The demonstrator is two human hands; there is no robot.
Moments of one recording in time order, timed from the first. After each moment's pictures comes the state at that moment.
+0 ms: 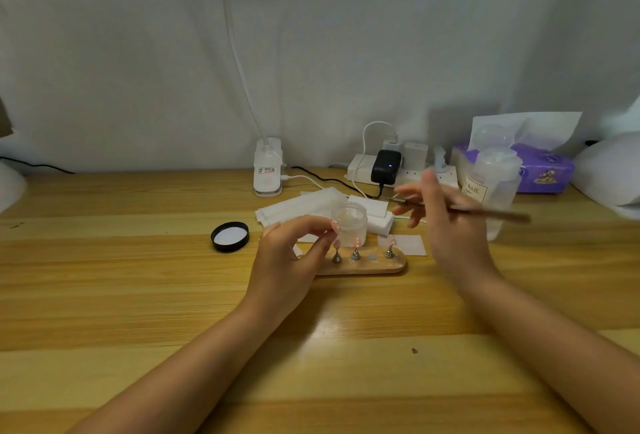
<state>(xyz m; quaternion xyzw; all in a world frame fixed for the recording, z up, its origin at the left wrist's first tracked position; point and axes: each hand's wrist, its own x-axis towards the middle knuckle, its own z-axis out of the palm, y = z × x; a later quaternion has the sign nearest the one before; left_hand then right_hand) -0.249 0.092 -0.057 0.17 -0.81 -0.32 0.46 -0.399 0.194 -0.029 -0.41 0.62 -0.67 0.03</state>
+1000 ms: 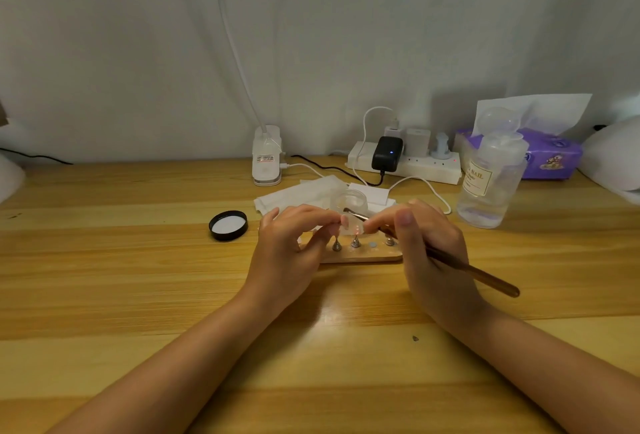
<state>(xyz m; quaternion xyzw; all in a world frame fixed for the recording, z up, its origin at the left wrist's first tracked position) -0.250 0.094 -0.058 0.17 -0.84 -0.28 0.44 -0.377 0.198 -0.058 -0.60 0.54 -0.58 -0.14</state>
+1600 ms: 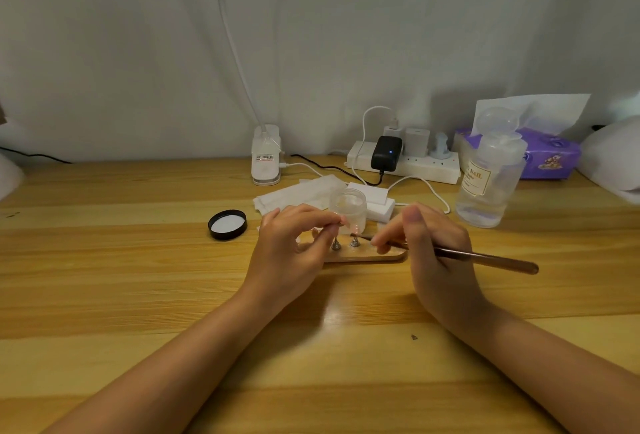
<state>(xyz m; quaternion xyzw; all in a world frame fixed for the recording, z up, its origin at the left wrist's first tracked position) -0.250 0.096 -0.056 0.16 -0.83 -0.29 0.45 -0.378 0.201 -0.059 -0.57 0.53 -0.62 -0.10</state>
